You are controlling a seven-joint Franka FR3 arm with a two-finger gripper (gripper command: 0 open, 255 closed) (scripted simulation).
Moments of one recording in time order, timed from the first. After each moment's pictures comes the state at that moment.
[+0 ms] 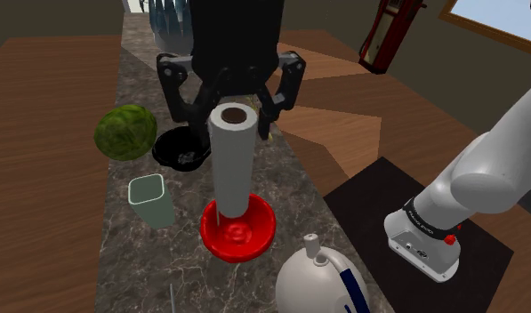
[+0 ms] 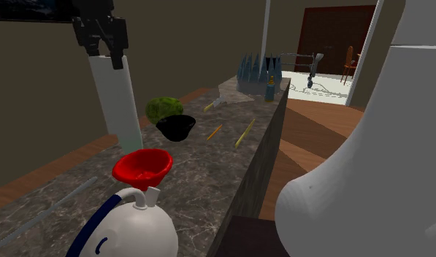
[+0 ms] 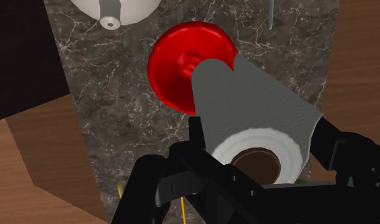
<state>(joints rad) 0.11 0.03 1.01 -1.55 0.00 1.58 1.42</state>
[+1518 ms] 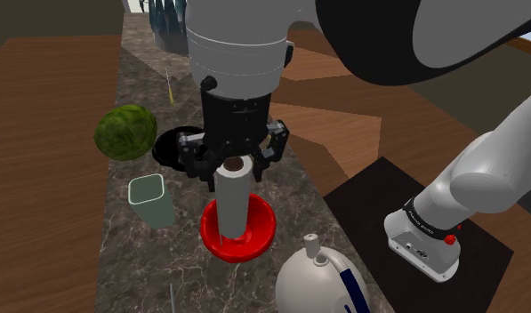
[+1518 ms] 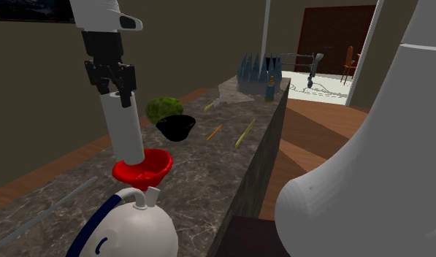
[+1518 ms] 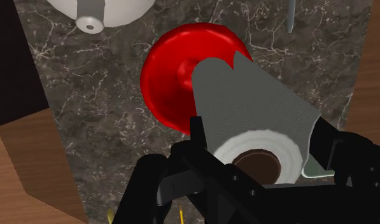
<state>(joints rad) 0.09 -0.02 1.00 -1.82 0.05 1.83 1.38</state>
